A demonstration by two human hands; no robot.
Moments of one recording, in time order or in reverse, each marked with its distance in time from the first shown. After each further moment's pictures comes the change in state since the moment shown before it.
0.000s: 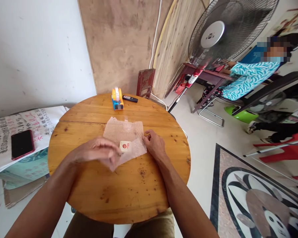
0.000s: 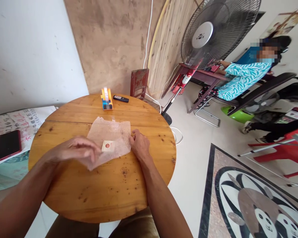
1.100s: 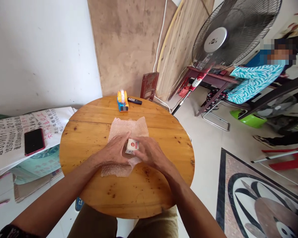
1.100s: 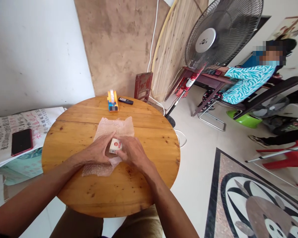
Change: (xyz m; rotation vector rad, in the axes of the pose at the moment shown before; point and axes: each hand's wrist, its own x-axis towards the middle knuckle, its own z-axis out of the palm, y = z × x) left_hand 0.042 -0.048 0.031 0.715 0.340 0.111; right_hand -0.041 -0.039 -0.025 0.170 -0.169 -0.588
